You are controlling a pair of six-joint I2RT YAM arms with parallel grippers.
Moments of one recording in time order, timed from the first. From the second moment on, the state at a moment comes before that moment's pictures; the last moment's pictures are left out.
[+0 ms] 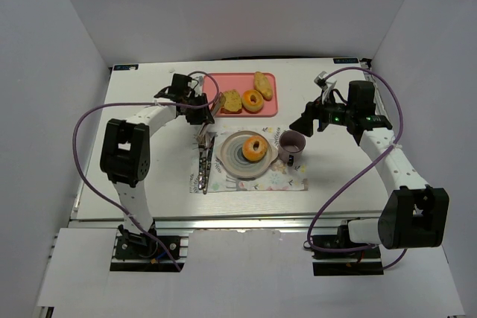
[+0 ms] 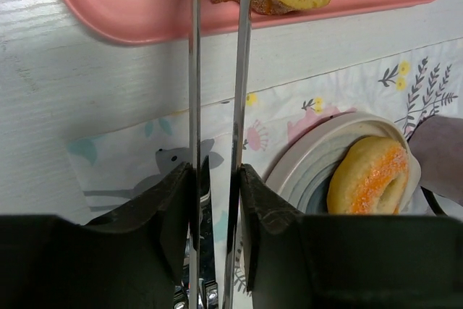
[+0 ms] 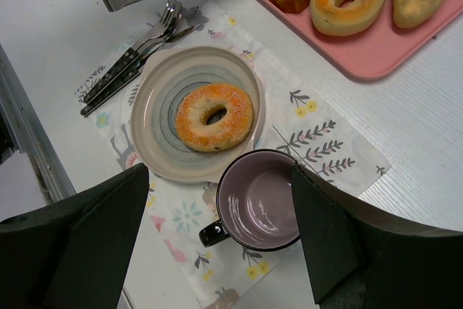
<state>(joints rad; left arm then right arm) -0.25 1.93 1.39 -0.38 0.33 -0.34 0.09 1.32 1.03 -0.32 -0.88 -0.19</state>
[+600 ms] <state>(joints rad) -0.25 1.82 1.37 -0.32 0.30 -0.42 0.08 1.32 1.03 -0.32 -0.88 -0.19</state>
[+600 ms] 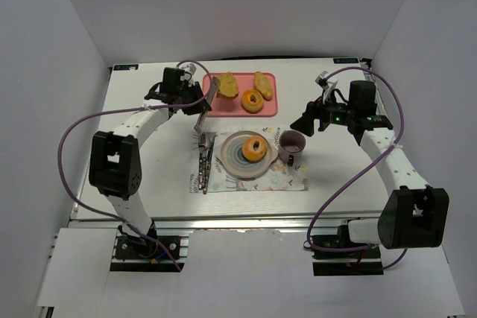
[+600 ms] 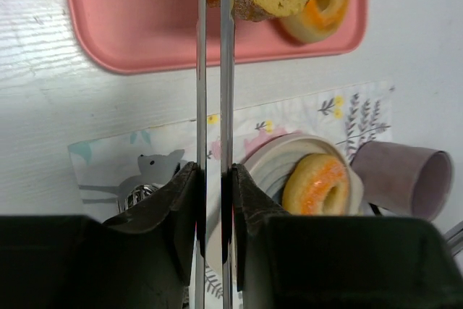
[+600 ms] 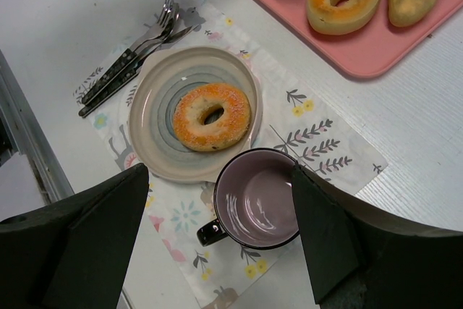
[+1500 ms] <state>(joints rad) -0.39 1.14 0.70 -0.23 0.53 -0.59 0.08 1.32 1.03 -0.32 -0.90 -0.18</state>
